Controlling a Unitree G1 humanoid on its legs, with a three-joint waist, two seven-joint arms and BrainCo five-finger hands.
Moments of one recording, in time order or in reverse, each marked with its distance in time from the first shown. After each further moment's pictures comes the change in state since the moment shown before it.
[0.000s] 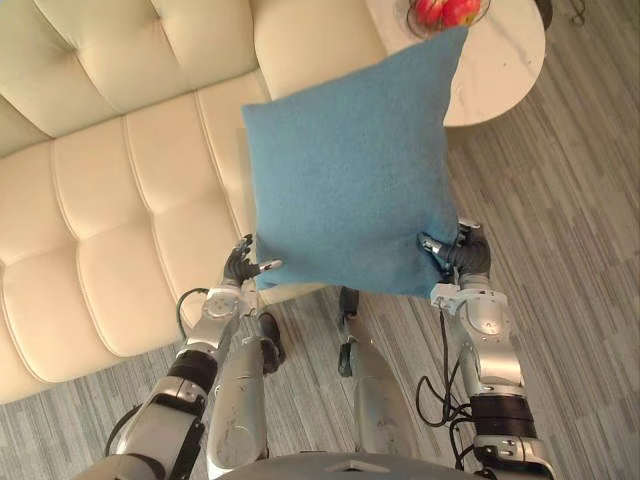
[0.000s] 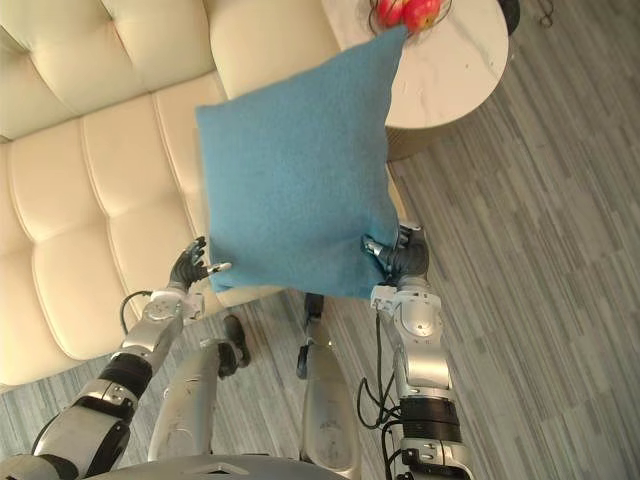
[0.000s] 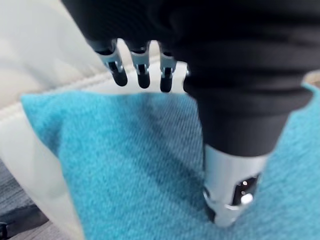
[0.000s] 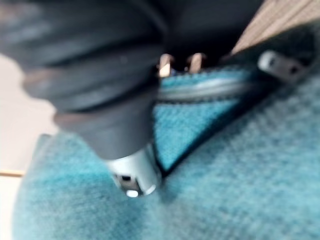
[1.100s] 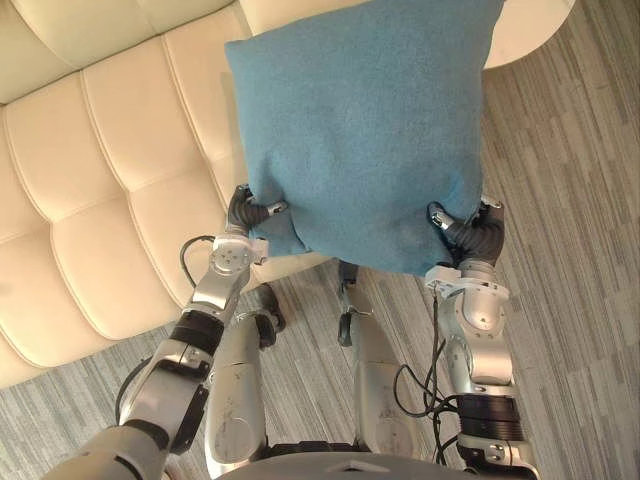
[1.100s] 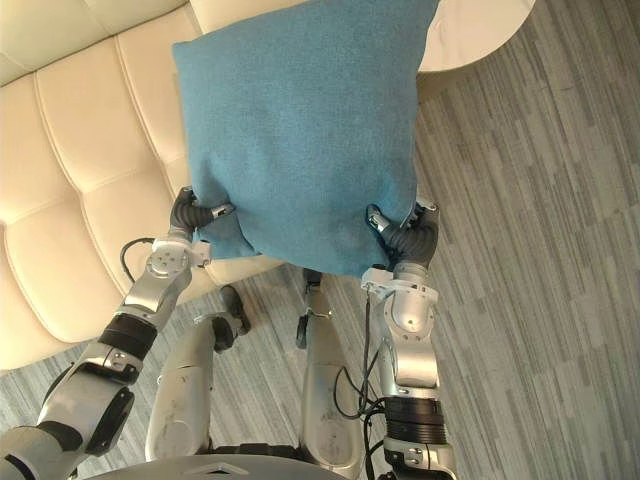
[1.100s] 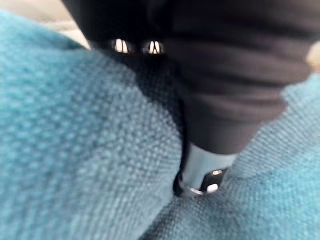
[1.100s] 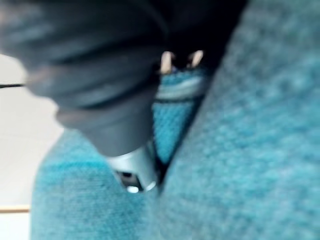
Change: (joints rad) left arm -0.079 0.028 0.006 -0.242 -0.025 0.026 0.119; right arm 0.008 0.092 0.030 -0.116 0.041 -0.047 -0.121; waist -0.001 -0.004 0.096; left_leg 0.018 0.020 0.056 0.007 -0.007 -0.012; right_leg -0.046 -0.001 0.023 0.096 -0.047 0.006
